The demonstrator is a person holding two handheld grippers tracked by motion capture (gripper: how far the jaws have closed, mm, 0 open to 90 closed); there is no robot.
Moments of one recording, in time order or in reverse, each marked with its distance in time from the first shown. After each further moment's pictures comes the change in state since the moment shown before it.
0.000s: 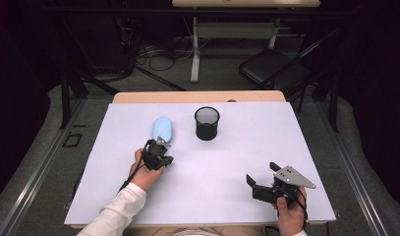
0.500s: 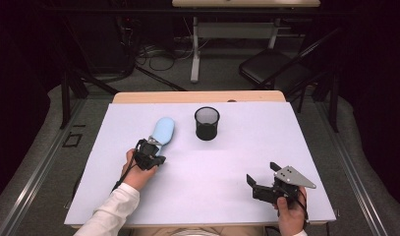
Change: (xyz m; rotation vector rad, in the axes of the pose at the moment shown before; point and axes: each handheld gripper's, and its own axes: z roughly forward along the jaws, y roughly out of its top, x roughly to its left) left arm 0.017 -0.011 -0.009 0.003 0.009 -0.043; right arm 0.000 0.000 0.000 -0.002 0.001 0.002
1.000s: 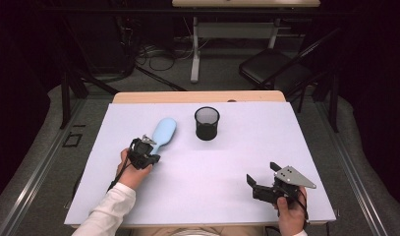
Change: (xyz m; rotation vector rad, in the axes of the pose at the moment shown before) left arm 0.014 -0.007 -0.008 -0.005 0.030 -0.032; right arm 0.000 0.000 -0.001 0.004 0.004 -0.001
